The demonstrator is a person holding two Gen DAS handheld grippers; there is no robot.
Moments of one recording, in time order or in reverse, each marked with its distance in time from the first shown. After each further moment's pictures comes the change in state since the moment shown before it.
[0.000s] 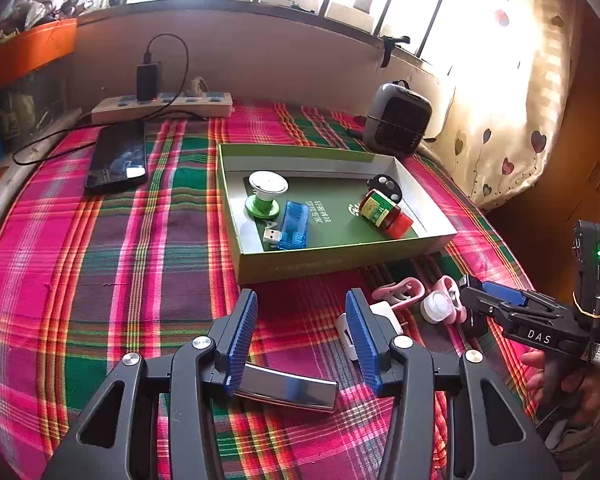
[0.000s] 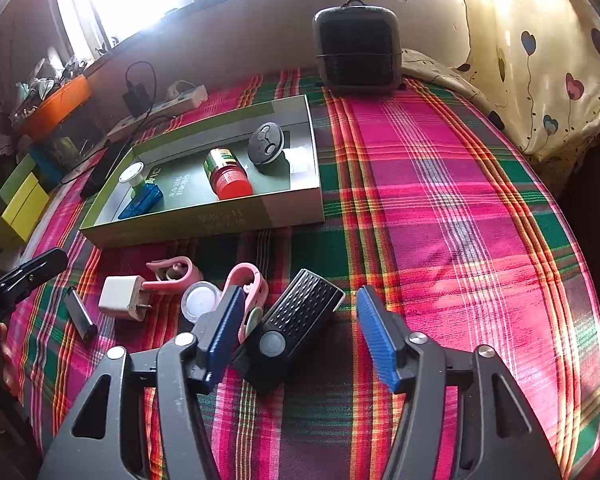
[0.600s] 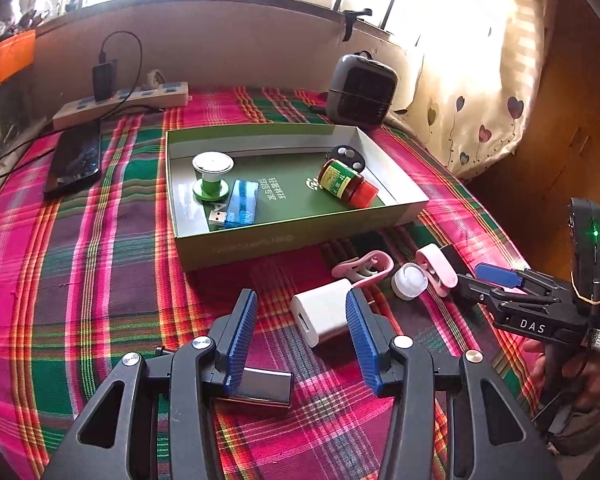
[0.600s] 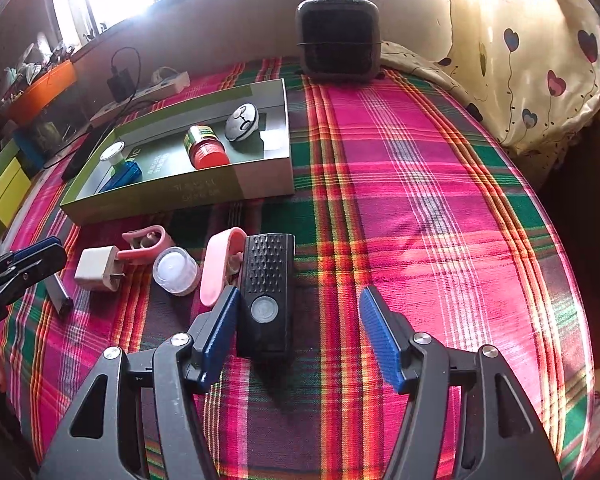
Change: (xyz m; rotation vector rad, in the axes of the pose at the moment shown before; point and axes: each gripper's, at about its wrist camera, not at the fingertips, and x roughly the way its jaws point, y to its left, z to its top) left arm 0.016 -0.028 -0.008 0.096 0.058 -0.060; right arm -0.006 -0.011 -0.015 -0.009 0.024 -0.077
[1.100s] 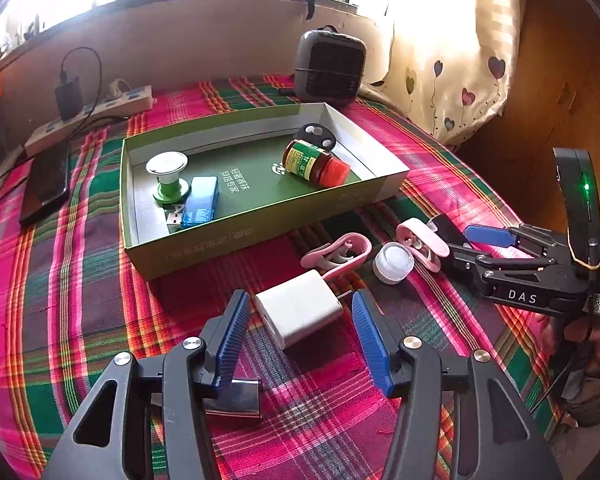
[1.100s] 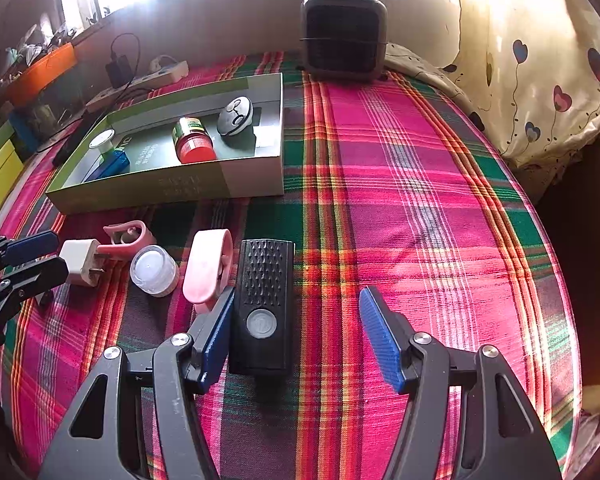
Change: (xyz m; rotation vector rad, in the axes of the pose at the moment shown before) left arm 0.017 -0.025 0.000 0.128 0.059 0.004; right arm 0.011 -0.001 0.007 -0.064 0.009 -0.046
